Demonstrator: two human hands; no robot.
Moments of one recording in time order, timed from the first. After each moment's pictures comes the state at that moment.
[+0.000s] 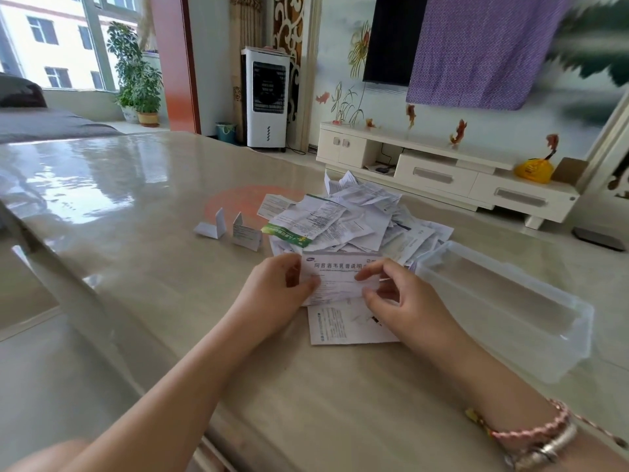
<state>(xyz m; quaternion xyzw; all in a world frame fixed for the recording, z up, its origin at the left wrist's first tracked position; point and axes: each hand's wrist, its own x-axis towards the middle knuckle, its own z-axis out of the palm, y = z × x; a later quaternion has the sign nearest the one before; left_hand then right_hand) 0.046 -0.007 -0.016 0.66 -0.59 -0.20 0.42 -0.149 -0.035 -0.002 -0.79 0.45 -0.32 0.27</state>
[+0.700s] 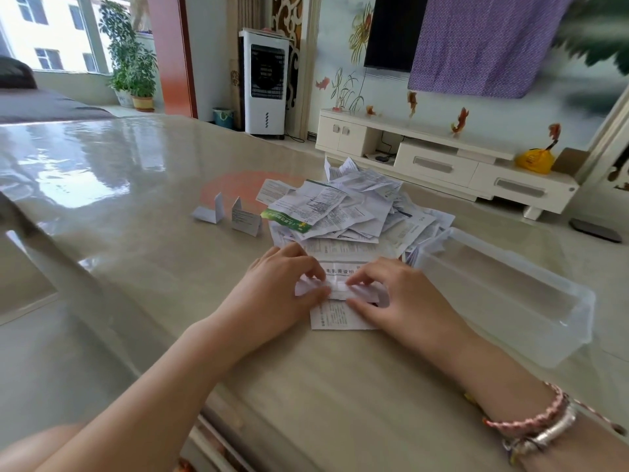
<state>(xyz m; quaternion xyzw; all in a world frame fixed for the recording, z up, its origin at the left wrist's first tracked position) 0.050 0.002 -0.024 0.61 -0.73 -0.07 0.30 -0.149 -0.034 -0.007 -0.88 0.40 -0.23 0.10</state>
